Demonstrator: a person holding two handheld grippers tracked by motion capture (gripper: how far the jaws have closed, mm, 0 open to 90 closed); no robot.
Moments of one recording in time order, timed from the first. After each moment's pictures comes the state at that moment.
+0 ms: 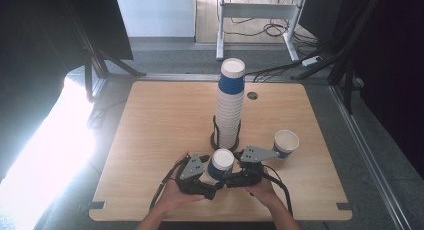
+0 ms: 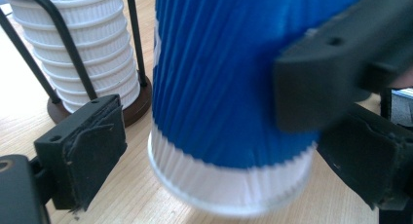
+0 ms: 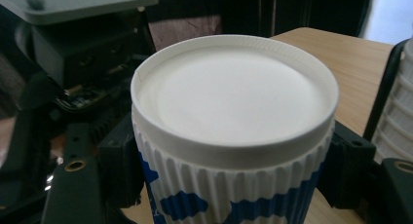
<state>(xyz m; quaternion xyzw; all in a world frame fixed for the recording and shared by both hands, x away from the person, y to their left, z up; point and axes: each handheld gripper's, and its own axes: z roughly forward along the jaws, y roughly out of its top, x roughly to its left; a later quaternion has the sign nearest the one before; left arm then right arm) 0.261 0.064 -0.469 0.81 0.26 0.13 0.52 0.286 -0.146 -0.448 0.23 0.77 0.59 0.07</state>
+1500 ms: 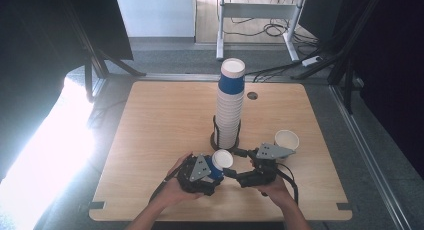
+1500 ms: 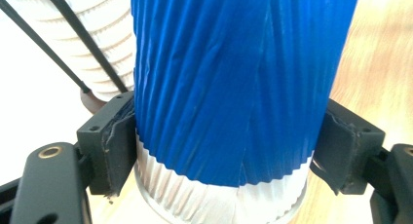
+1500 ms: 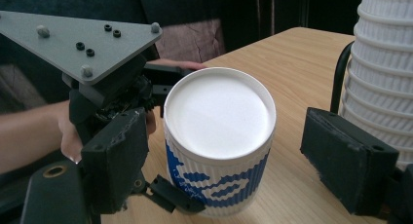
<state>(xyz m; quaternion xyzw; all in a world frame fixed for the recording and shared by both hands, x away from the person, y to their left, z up) 0.267 0.060 -0.471 0.86 0.21 0.20 0.41 0.287 -0.181 -0.436 0.24 0.76 0.60 0.05</state>
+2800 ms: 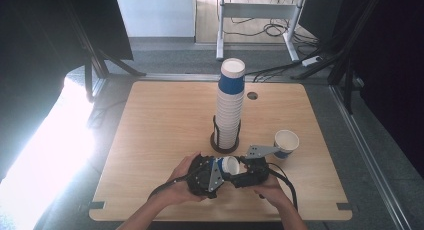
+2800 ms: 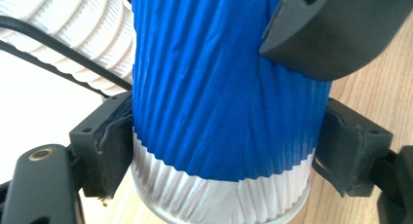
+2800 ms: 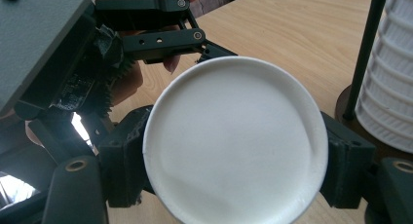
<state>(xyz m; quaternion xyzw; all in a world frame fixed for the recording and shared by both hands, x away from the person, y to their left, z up) 0.261 0.034 -0.469 0.90 0.12 0.28 0.30 0.299 -0.166 -0.462 0.26 0.81 0.53 0.00</state>
